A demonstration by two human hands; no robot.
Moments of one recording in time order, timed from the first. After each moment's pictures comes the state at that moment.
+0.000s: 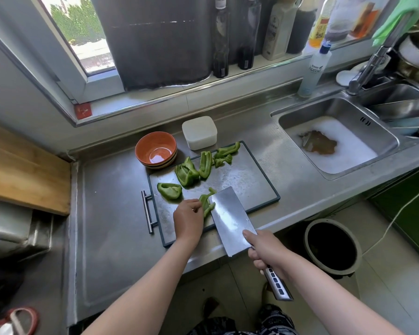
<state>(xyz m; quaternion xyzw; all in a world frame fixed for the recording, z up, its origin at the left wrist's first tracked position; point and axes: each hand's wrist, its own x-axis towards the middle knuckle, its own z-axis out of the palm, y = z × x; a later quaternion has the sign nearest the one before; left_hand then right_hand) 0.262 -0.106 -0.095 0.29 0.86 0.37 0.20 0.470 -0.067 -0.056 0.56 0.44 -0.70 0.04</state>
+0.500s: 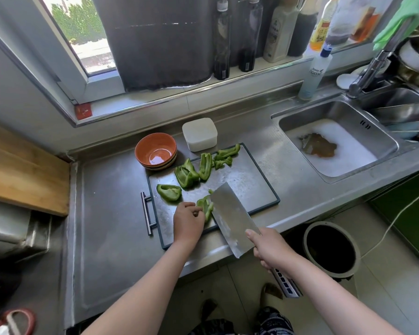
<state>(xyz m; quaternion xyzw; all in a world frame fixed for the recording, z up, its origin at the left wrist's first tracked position) 0.257 -0.109 -0.103 0.29 0.85 0.37 0.25 0.472 -0.059 -0.041 0.55 0.54 -0.64 0.01</state>
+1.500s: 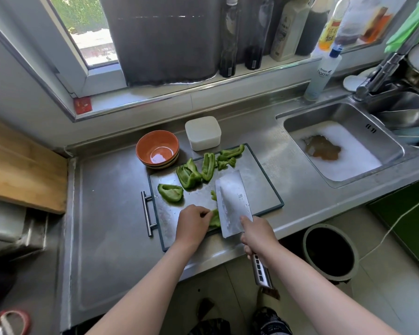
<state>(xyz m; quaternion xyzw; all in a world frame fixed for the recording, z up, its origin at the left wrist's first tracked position) 0.253 -0.104 -0.093 0.40 0.84 0.29 0.23 0.417 -0.047 -0.052 0.63 0.46 -0.63 -0.07</state>
